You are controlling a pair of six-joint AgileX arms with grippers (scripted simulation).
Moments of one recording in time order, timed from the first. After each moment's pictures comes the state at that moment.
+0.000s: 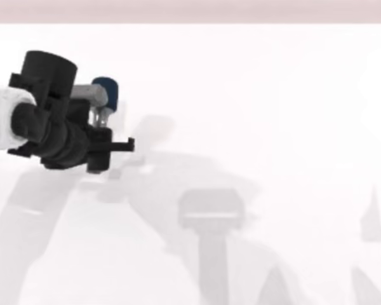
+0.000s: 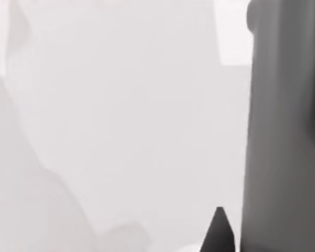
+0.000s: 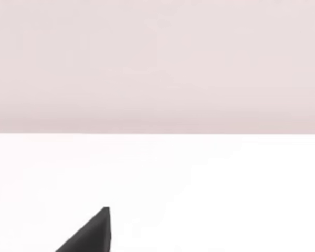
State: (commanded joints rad) left arm -0.27 1.78 0.95 -0.24 0.14 -0.16; right arm 0.00 0.00 0.00 0.00 0.00 0.00
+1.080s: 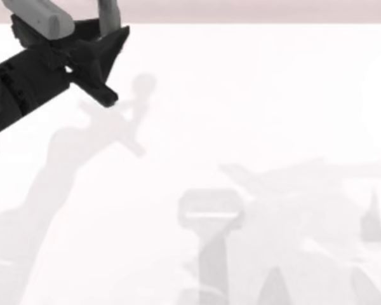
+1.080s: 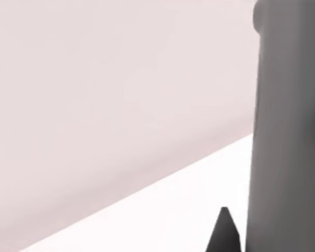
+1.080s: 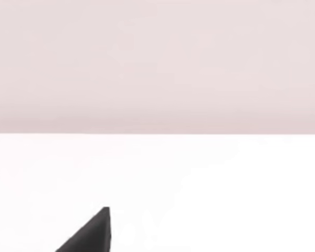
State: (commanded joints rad) left arm -0.22 1.45 0.67 0.77 0.58 0.02; right arm 0.00 0.00 0.00 0.00 0.00 0.00
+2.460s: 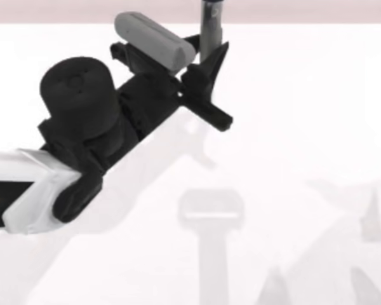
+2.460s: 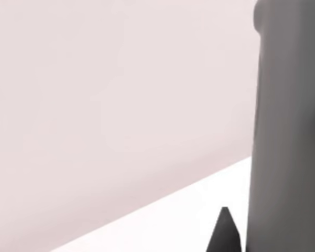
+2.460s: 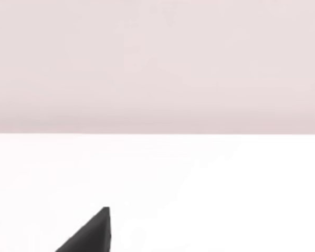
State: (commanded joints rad) left arm -0.63 1.63 0.72 0.99 0.15 0.02; right arm 0.00 0.00 0.00 0.00 0.00 0.00
